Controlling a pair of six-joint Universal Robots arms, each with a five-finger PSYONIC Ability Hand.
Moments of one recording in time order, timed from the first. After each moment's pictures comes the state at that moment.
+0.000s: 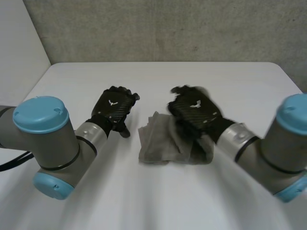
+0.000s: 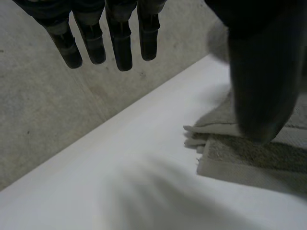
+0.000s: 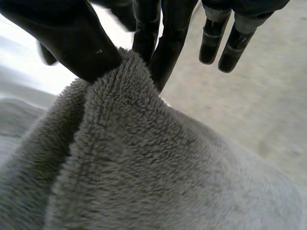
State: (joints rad) left arm 4.21 -2.04 -1.58 3.49 -1.44 3.37; right arm 2.01 -1.19 1.66 -0.37 1.04 2.80; left_hand 0.38 0.39 0.22 0.23 0.21; right_hand 1.27 1.33 0.22 0.24 1.15
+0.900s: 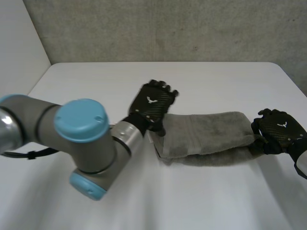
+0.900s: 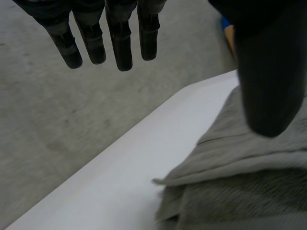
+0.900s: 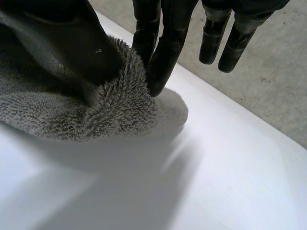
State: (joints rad) left arm 4.01 -2.16 -1.38 3.50 -1.45 3.38; right arm 1.39 -1.37 2.05 -0.36 0.93 2.68; left_hand 0.38 0.39 0.22 0.23 0.20; right_hand 1.27 1.33 0.22 0.24 1.15
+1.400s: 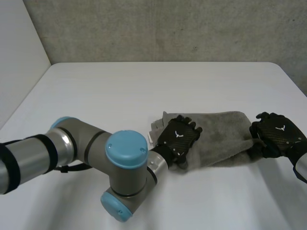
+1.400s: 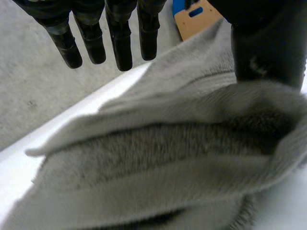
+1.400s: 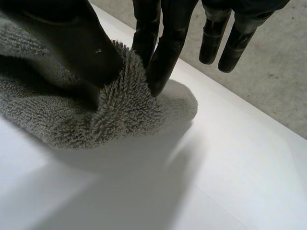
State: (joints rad) left arm 3.88 -2.39 -1.27 3.48 -1.44 3.37; right arm 1.38 -1.37 2.07 -0.35 0.92 2.67; left_hand 0.38 0.39 0.22 0.23 0.20; right_hand 1.27 1.33 0.22 0.24 1.15
